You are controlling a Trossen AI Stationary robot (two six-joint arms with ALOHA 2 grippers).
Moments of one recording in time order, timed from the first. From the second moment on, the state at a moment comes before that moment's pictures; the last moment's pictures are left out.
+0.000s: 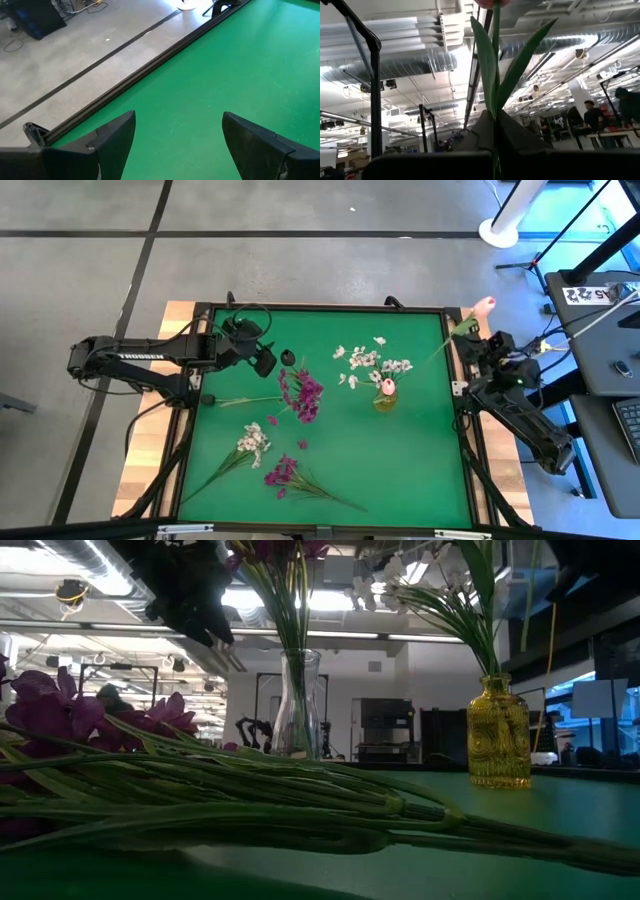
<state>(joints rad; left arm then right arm) 0.13 1.06 0.85 -0.56 -0.67 -0.39 -0.80 0.03 0.16 0.64 -0.46 0.64</state>
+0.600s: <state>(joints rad) 0.13 1.06 0.85 -0.52 -0.68 -0.38 -0.66 0.30 0.16 0.80 -0.34 0.52</state>
